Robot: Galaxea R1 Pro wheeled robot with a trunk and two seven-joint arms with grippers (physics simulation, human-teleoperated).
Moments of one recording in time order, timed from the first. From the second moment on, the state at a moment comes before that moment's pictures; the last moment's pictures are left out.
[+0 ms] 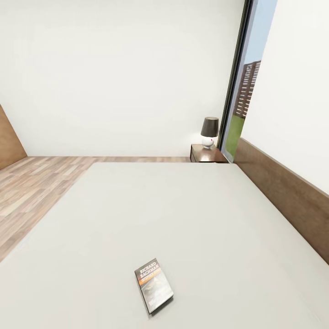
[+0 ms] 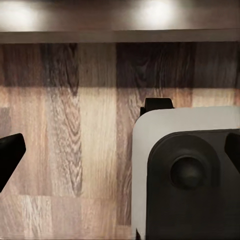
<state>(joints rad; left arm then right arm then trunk) -0.14 0.12 -1.04 0.00 1.05 -0.26 -0.03 0.12 -0.18 -0.62 -0.23 0.41 -0.18 0.33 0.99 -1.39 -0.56</state>
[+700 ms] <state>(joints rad) -0.14 0.12 -1.04 0.00 1.04 -0.23 0.02 0.12 -0.19 -0.64 -0.24 0.39 -0.18 0.55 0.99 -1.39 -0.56</state>
